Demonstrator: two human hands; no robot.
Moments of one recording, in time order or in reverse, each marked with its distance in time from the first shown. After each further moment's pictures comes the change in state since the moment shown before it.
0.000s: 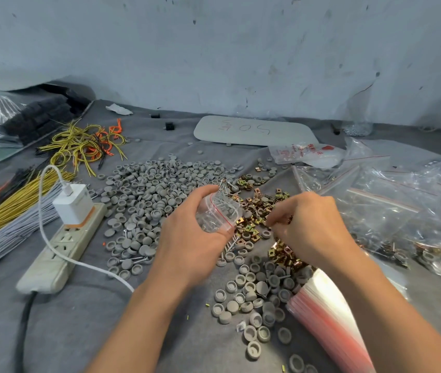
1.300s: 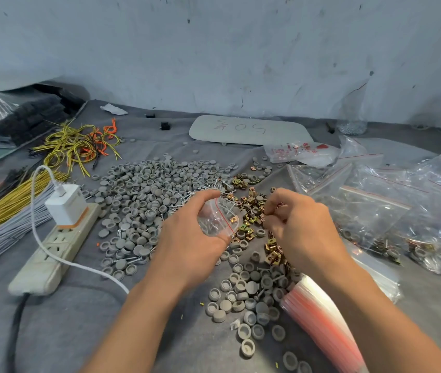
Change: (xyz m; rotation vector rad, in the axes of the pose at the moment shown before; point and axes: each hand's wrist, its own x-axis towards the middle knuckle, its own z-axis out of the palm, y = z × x) left_hand 0.000 -0.001 0.004 0.099 -0.061 0.010; right_hand -0.015 -0.002 0.008 0.148 0.054 0.068
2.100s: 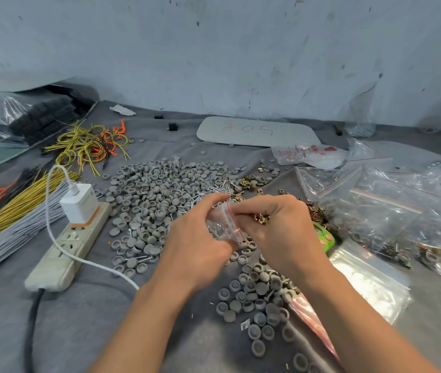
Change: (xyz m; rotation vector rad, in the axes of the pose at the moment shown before) left_hand -0.001 -0.003 -0.006 0.042 -0.005 0.027; right_hand -0.007 -0.039 0.019 0.357 0.006 -0.242
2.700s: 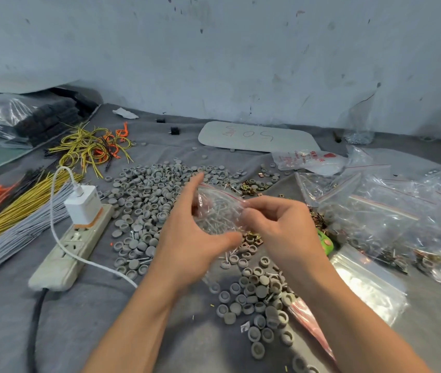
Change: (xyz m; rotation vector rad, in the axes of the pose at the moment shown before) left_hand -0.005 0.012 -0.017 -0.334 0.075 -0.107; right_hand -0.001 -0.001 0.003 0.286 0.054 0.257
